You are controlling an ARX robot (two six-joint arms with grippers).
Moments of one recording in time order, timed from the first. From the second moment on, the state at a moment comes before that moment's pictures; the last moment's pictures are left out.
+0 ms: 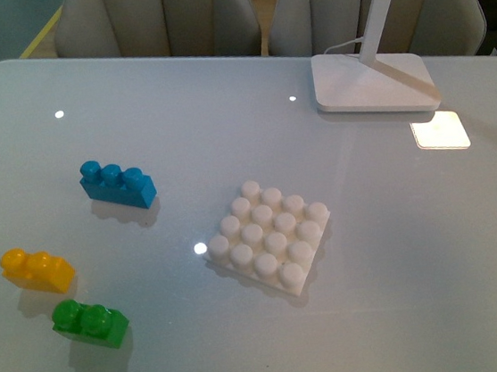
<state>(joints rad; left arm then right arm) 0.00 0.00 0.01 0.00 0.00 -0.01 0.00 0.31 0.01 0.31 0.00 0.00</state>
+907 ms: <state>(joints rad) 0.00 0.00 0.01 0.00 0.00 -0.01 0.00 0.01 0.01 0.00 0.00 0.00</state>
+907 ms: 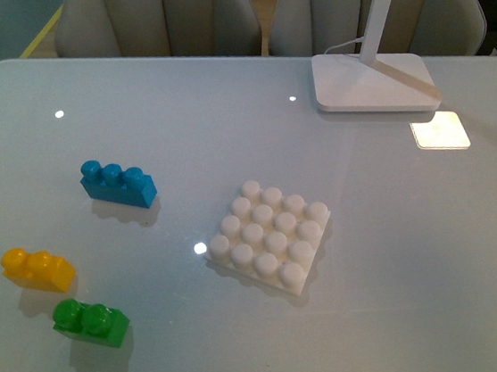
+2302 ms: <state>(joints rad) -0.21 1.75 0.44 0.63 -0.05 0.00 0.00 0.01 0.01 0.00 0.00 0.00</state>
